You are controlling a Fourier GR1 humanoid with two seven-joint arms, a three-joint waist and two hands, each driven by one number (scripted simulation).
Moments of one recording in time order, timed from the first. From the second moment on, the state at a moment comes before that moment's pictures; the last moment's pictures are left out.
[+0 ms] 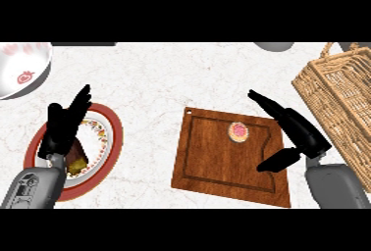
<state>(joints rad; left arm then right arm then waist) -0.22 0.26 0.02 -1.37 -0.06 0.02 0.22 -0.25 -0.24 0.07 -1.48 0.56 0.33 -0.15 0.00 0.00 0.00</state>
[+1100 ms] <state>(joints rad) -0.24 0.20 0.07 -1.36 -0.13 -0.01 0.22 -0.31 -0.13 0.08 -1.32 0.67 0.30 -0.16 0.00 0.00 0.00</state>
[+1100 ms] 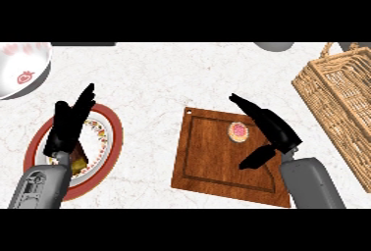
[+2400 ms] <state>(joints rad) -0.20 0.19 0.09 -1.40 -0.14 -0.03 0.23 -0.28 -0.18 0.32 -1.34 1.19 0.13 0.04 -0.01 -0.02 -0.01</state>
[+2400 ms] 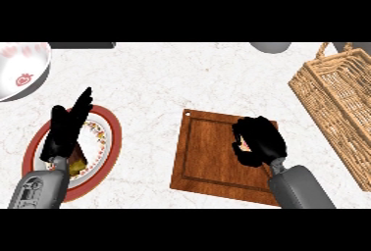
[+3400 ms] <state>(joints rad) -0.20 0.19 0.10 -1.37 -0.14 -0.03 0.21 -0.31 0.00 0.16 -2.30 0.67 0.50 0.68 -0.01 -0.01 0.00</state>
